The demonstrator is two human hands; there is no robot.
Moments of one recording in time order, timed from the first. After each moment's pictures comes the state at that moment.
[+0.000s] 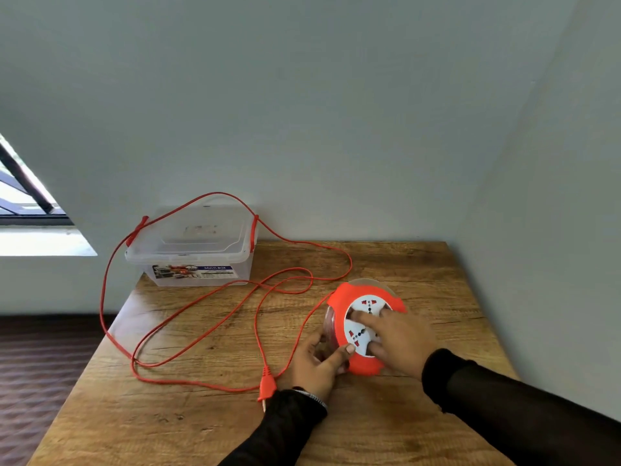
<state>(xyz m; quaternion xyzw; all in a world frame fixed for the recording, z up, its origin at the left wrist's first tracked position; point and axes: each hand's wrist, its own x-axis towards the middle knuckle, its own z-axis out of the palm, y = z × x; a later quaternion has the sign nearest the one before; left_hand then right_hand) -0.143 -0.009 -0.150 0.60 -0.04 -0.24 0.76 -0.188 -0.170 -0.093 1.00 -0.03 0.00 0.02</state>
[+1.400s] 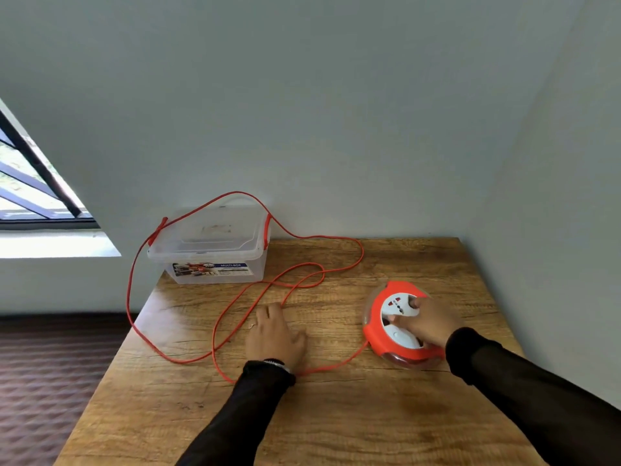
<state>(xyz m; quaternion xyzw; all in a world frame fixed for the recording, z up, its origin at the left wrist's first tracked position) -0.091 0.054 -0.127 0.97 -0.12 0.01 0.22 -0.187 -0.201 -0.094 0.89 -0.33 -0.07 -0.31</state>
